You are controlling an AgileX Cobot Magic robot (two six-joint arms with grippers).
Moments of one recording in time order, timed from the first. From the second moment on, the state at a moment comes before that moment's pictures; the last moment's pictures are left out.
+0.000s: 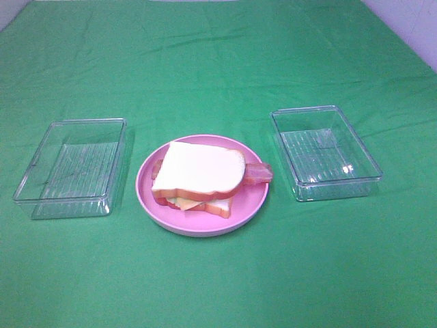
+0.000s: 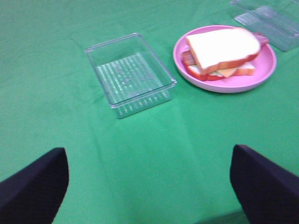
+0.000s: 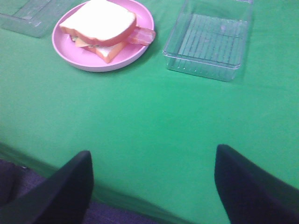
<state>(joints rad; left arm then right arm) -0.16 0.00 -0.50 -0.12 1.05 0.14 0.22 0.12 -0.51 0.14 1.07 -0.15</state>
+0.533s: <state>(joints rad) 0.07 0.00 -0.50 -0.12 1.05 0.14 -0.05 0.12 -0.51 0.15 1.07 -0.15</state>
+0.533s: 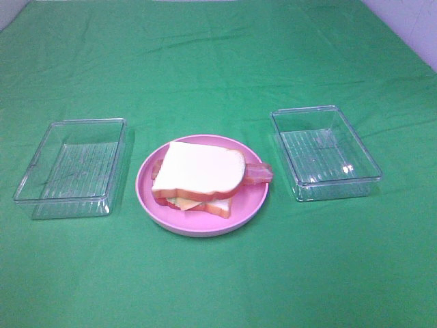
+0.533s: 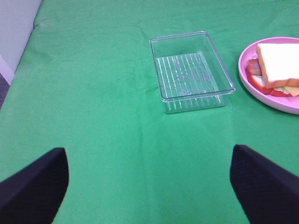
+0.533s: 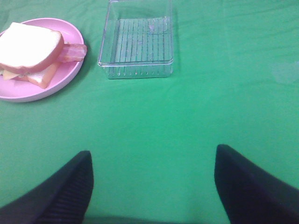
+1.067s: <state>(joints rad) 0.07 0.00 -0.50 -0.12 1.05 0.14 -0.08 -0.01 -0.51 0.16 1.07 -0.15</state>
